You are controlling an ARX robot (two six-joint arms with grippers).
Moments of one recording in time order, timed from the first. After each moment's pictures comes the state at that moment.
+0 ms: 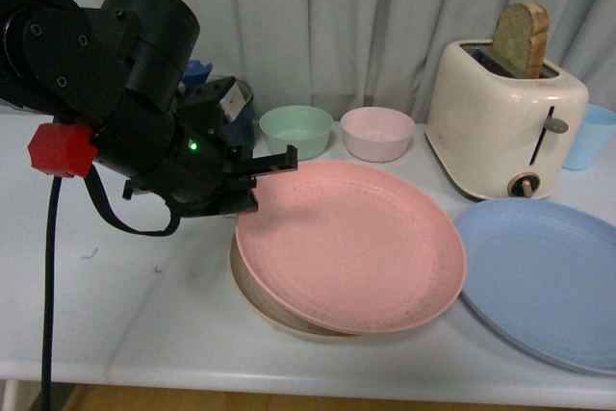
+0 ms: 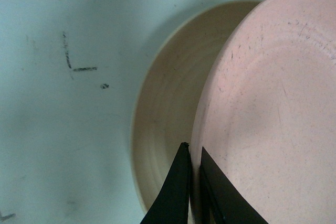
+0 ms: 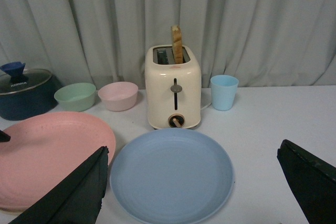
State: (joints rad) left arm -0.27 2.09 1.27 -0.06 0.20 -0.23; right arm 0.00 0.00 0.01 0.00 0.00 0.01
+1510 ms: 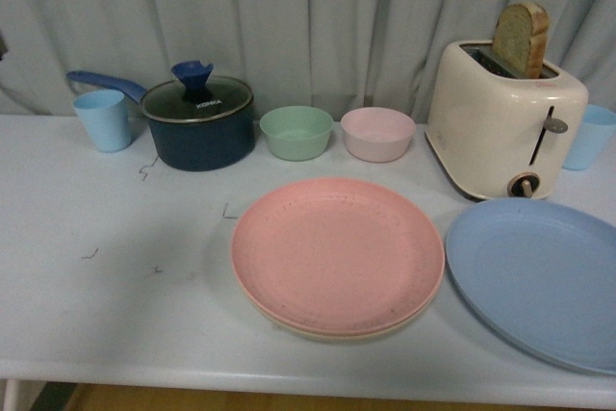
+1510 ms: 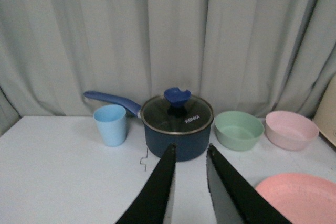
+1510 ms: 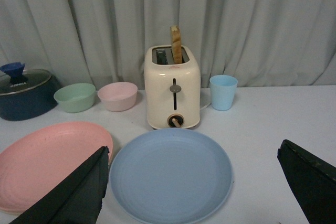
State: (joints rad) left arm -0.19 1.26 0.35 0.94 -0.19 0.01; right arm -0.01 0.00 0.01 0.00 0.00 0.01
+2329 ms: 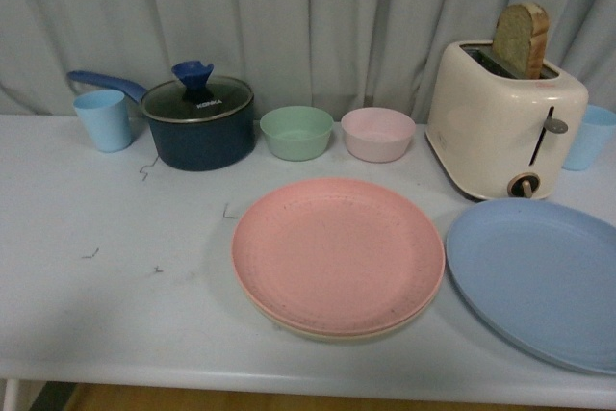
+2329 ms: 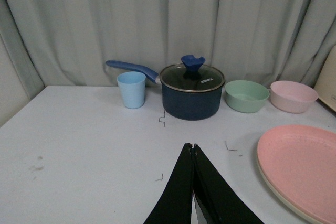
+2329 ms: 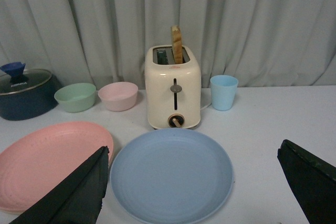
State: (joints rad) left arm 0.00 0.71 0.01 0.69 0.00 0.00; right arm -0.01 0.00 0.01 0.00 0.00 0.01
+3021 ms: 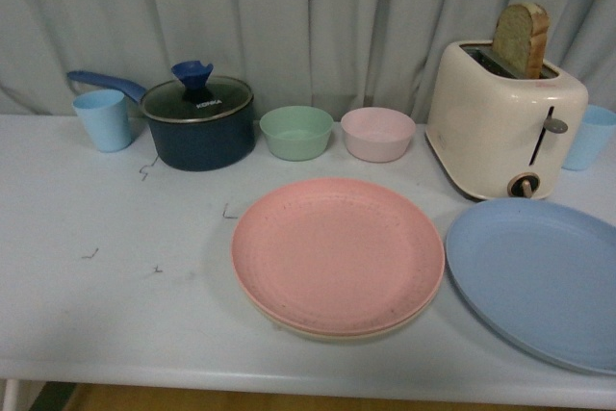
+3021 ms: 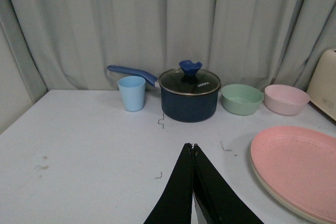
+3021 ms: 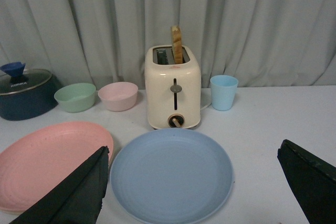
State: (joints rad) left arm 0.00 0.32 0.01 0.33 0.00 0.00; right arm -0.01 0.00 0.01 0.00 0.00 0.01
